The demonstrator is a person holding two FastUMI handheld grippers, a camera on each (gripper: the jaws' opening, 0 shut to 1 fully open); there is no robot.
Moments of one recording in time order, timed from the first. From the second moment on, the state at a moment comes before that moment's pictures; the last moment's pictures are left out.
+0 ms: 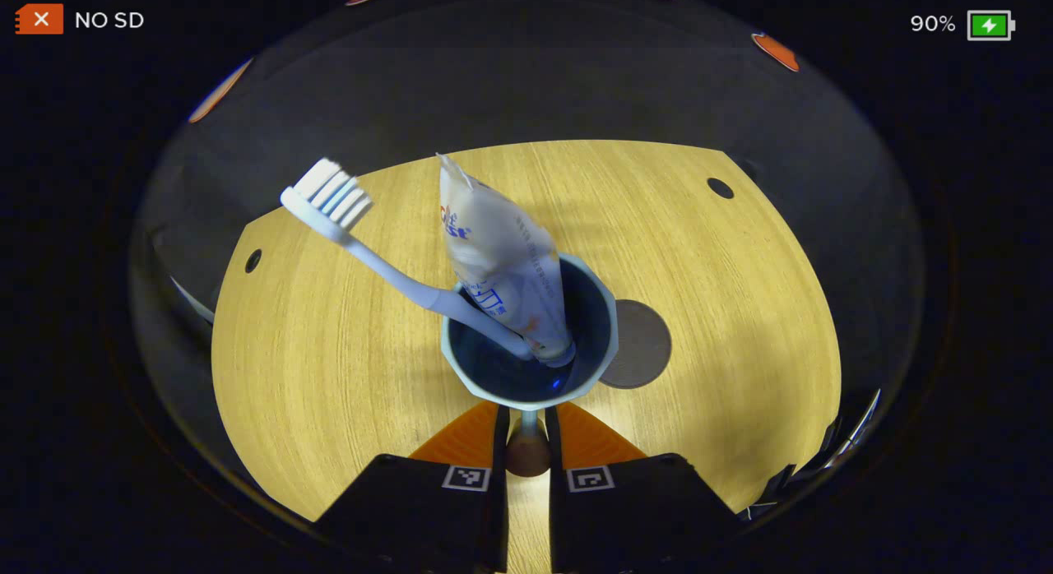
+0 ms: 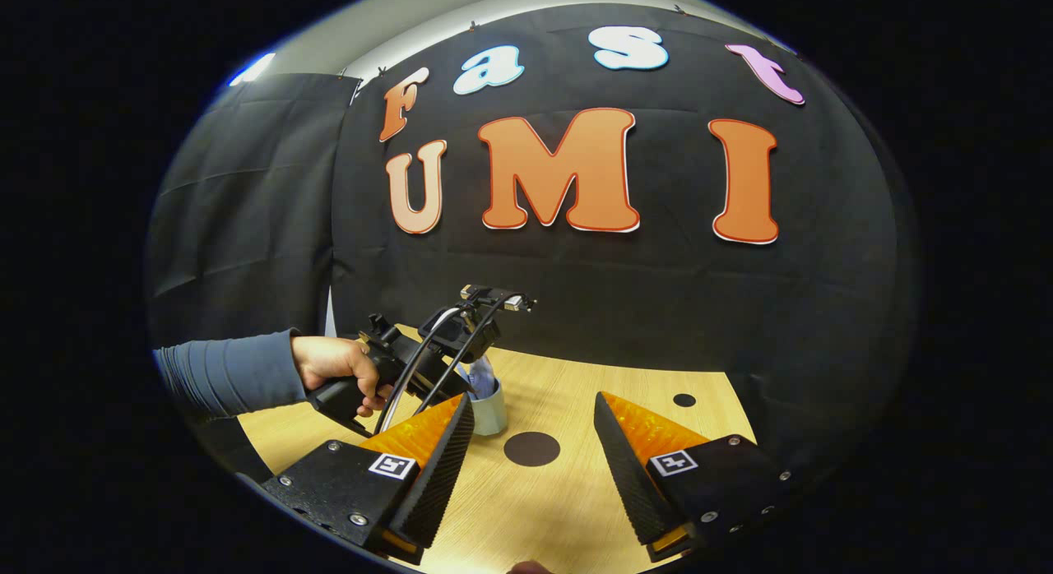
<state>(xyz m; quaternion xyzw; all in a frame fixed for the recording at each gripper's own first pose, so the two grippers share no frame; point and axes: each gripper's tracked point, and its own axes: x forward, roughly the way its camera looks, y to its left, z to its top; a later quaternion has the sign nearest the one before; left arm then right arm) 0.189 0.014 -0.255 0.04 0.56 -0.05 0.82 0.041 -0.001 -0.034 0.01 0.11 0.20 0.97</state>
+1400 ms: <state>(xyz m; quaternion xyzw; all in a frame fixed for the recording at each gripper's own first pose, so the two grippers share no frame) 0.181 0.026 -0.220 0.08 0.55 -0.10 0.82 0.032 -0.062 -0.060 0.03 0.14 0.14 0.98</state>
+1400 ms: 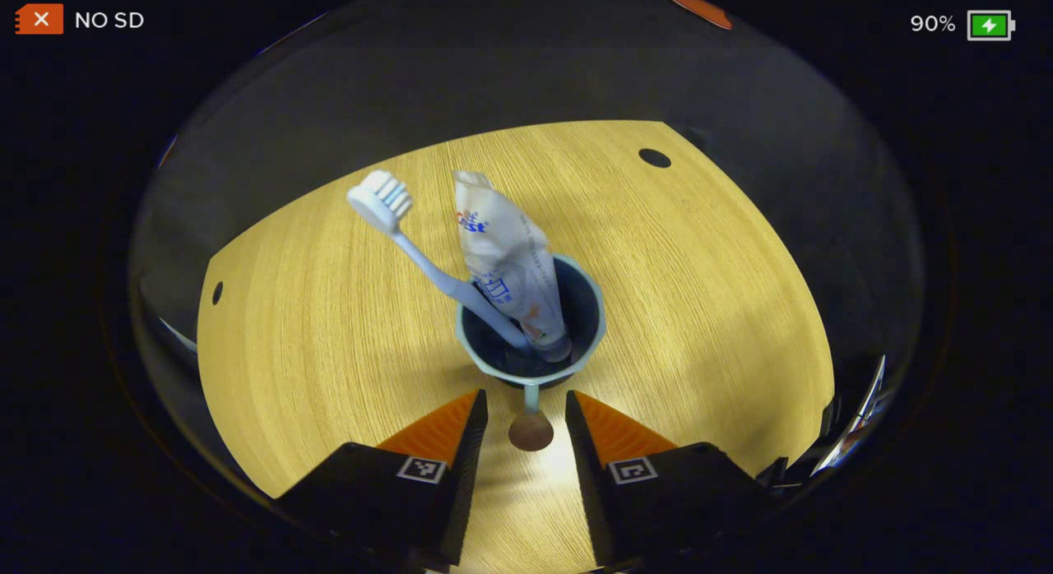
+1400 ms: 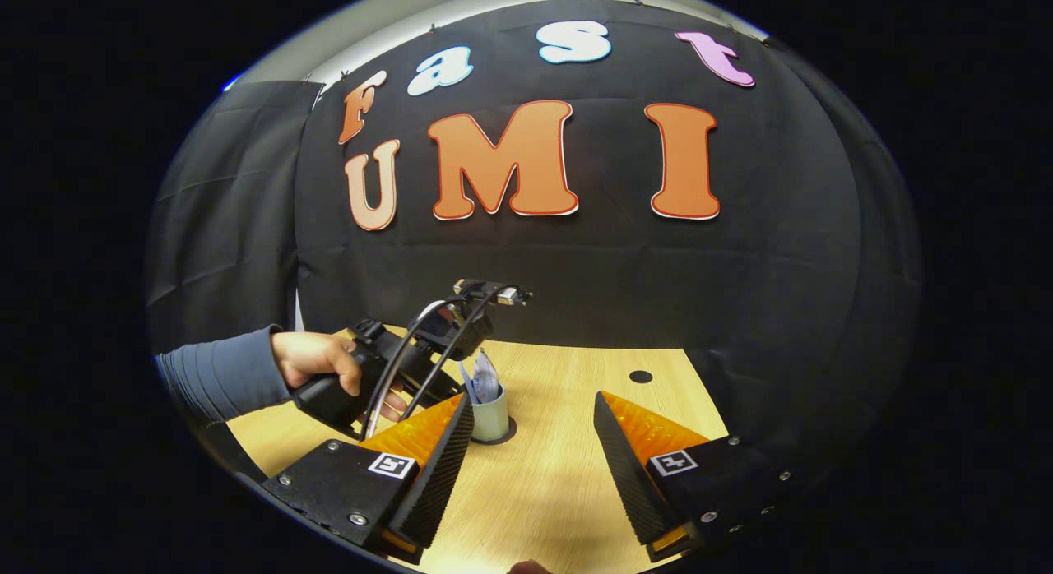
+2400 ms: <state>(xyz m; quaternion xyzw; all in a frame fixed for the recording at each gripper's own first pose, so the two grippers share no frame) 0.146 0.091 -0.072 0.09 0.17 0.06 0.98 0.045 0.044 -0.023 -0.01 0.04 0.12 0.99</state>
